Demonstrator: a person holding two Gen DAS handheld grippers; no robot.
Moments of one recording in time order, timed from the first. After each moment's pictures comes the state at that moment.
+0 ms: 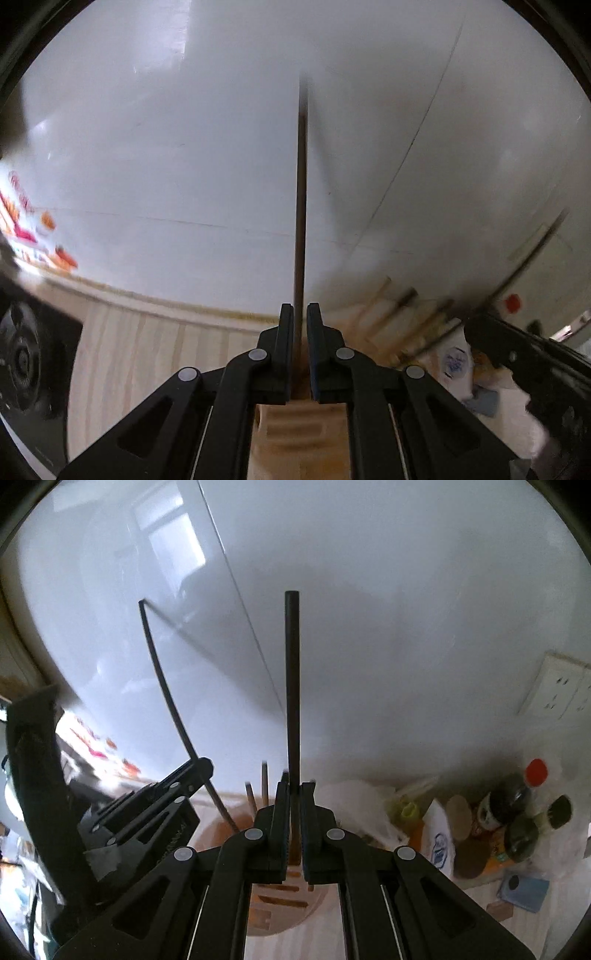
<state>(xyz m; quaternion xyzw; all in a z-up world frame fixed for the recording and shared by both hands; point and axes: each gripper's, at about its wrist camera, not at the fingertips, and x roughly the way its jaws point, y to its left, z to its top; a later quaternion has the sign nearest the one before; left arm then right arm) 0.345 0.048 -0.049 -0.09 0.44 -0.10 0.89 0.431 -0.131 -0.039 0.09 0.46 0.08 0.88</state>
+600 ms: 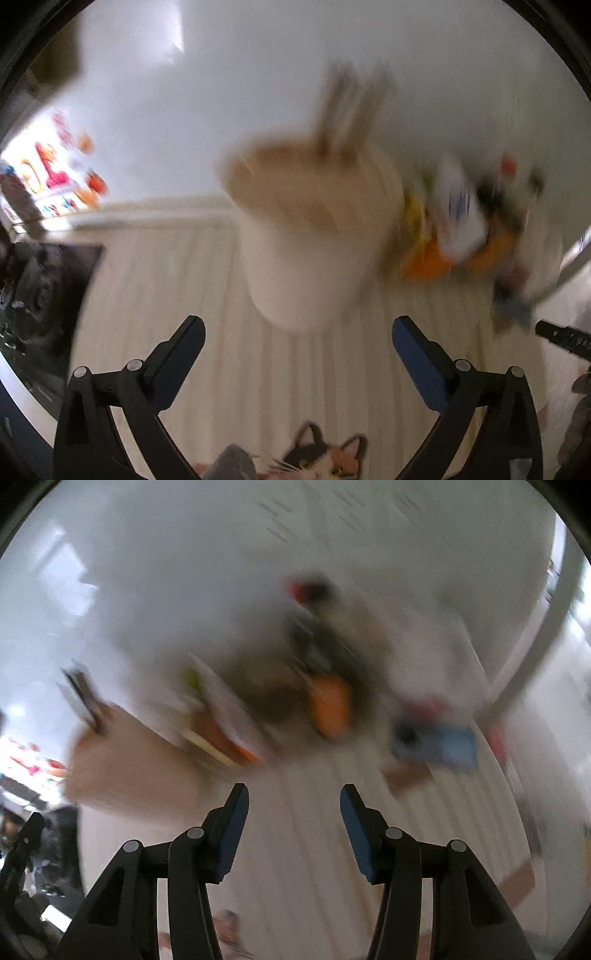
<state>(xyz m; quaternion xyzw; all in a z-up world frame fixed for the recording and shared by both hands) 0.189 -0.006 -0.132 0.01 0.50 -0.08 0.86 0.259 -0.316 -0.134 0.18 0.53 -0.13 0.82</state>
